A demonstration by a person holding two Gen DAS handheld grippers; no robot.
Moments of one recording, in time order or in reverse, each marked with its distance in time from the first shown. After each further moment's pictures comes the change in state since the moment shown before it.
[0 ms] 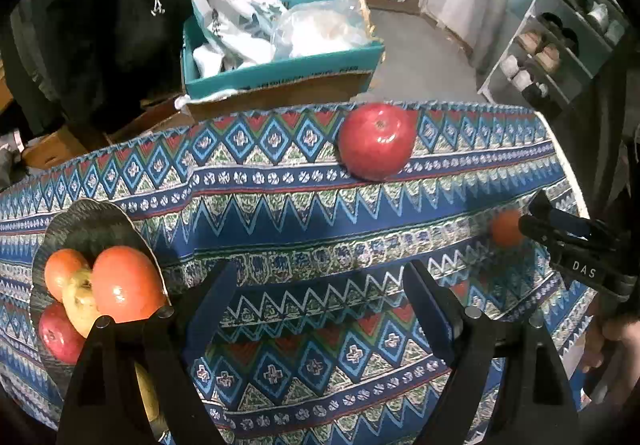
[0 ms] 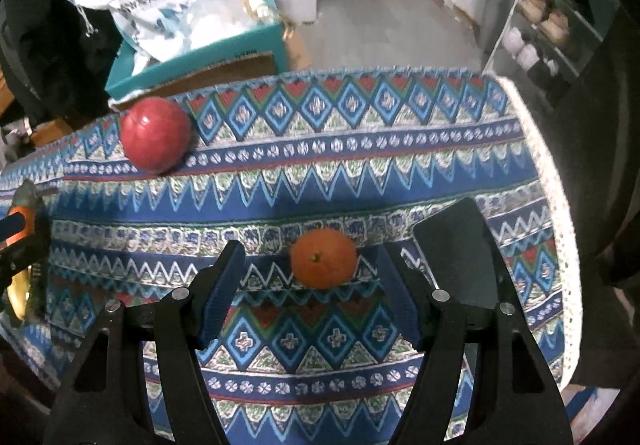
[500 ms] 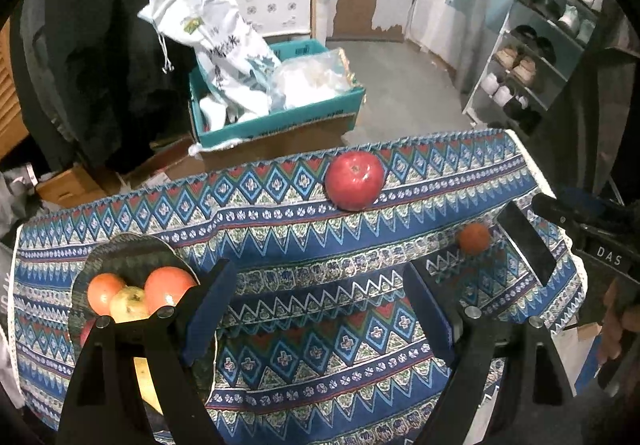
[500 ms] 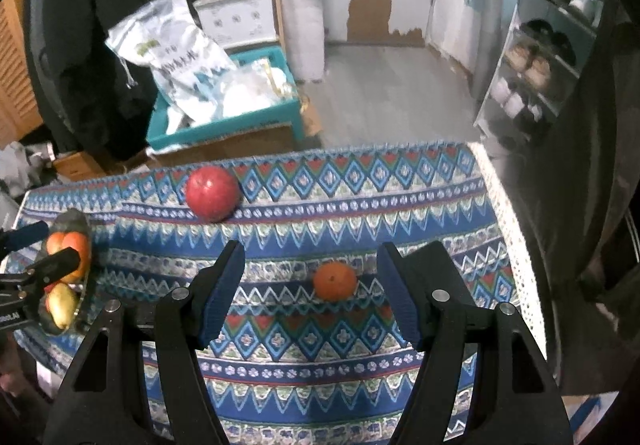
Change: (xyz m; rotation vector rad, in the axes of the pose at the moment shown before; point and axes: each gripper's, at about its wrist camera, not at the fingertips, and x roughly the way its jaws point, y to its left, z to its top) left arm -0.072 -0.010 0.002 0.058 -0.115 0.002; right arm -0.099 0.017 0.005 -0.020 -0.189 0.009
